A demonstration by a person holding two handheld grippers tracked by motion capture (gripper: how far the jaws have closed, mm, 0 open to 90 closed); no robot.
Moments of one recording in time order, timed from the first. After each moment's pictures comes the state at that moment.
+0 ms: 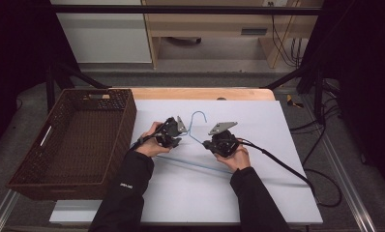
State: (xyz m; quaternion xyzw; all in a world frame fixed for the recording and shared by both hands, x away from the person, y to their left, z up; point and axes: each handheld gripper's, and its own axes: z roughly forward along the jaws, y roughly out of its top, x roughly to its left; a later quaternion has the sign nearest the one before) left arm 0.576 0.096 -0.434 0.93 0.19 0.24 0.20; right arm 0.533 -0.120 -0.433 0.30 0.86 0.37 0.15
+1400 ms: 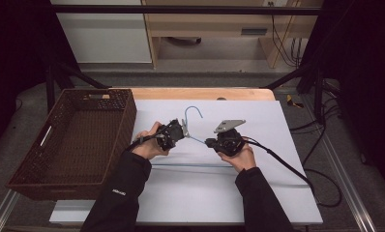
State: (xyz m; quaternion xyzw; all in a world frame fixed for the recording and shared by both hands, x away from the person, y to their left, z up) left arm 0.540 0.085 -0.390 0.95 0.15 0.24 0.12; right arm 0.521 -0.133 -0.409 0.30 0.85 0.41 0.15
